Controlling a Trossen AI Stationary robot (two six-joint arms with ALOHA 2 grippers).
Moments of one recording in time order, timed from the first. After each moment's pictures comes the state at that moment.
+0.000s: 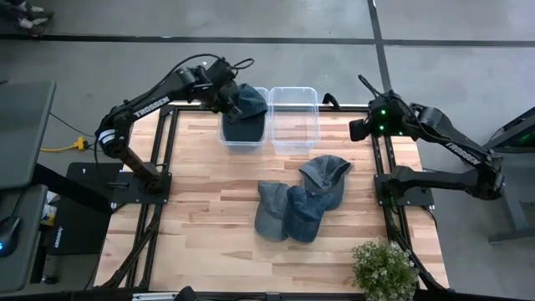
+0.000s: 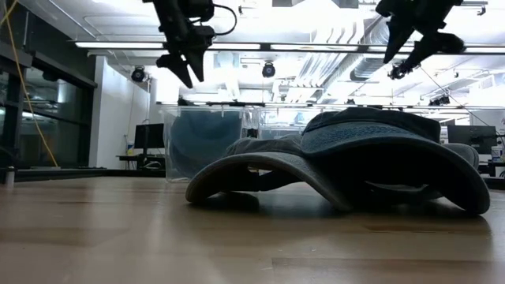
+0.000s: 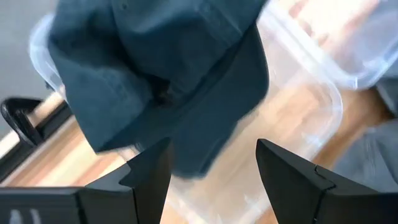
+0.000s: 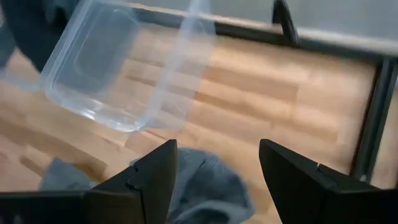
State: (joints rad) left arm 0.62 1.56 1.63 -1.13 0.02 -0.18; right arm -0.58 0.90 1.11 -1.11 0.13 0.70
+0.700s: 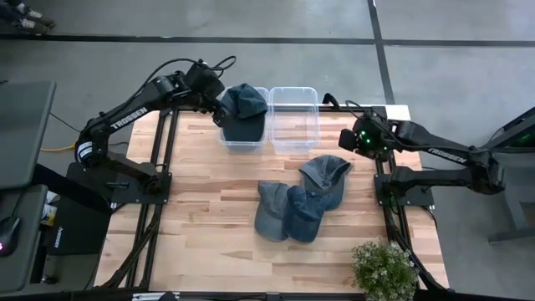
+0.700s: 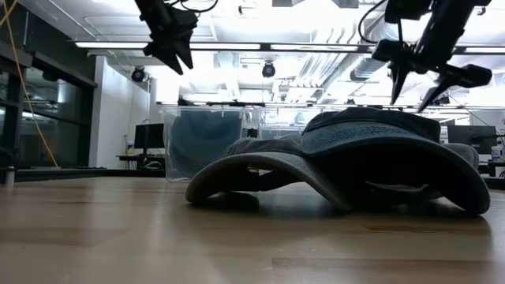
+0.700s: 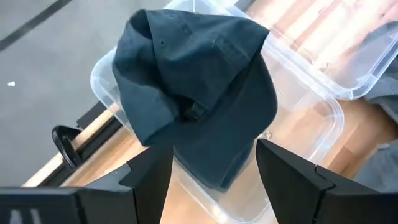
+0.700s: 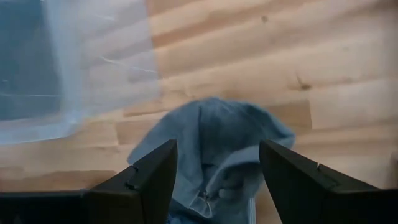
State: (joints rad) left arm 0.62 1.35 1.47 -0.99 -0.06 -0.10; right arm -0.46 0.91 0.83 -1.02 0.08 1.35
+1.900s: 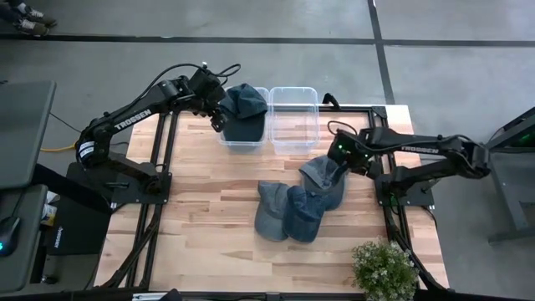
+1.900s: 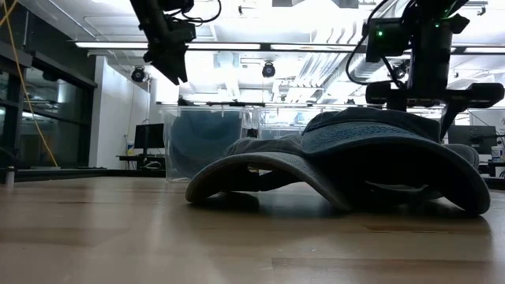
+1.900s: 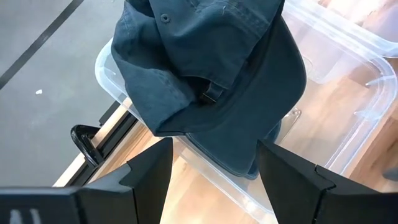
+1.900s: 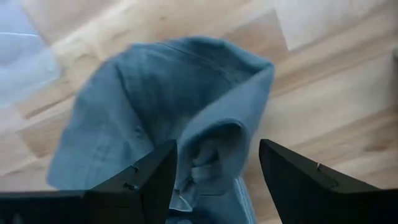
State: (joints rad) left arm 0.62 1.35 1.39 -0.97 -0.12 0.02; right arm -0.35 1.16 0.75 -0.99 -0.03 1.69
